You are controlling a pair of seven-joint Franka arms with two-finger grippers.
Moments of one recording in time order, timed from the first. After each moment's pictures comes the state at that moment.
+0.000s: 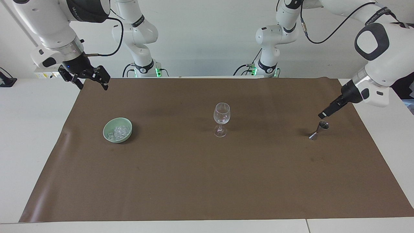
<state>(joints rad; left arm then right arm) 0.06 0.26 0.00 -1.43 -0.22 1.60 -0.64 0.00 -0.06 -0.06 -1.66 -0.01 1.55 0.01</state>
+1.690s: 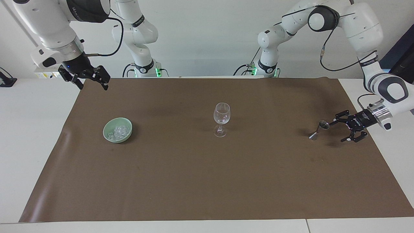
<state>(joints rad) 0.44 0.50 0.10 -1.72 -0.81 1.72 -0.79 0.00 -0.06 -0.06 -1.66 -0.01 1.55 0.01</state>
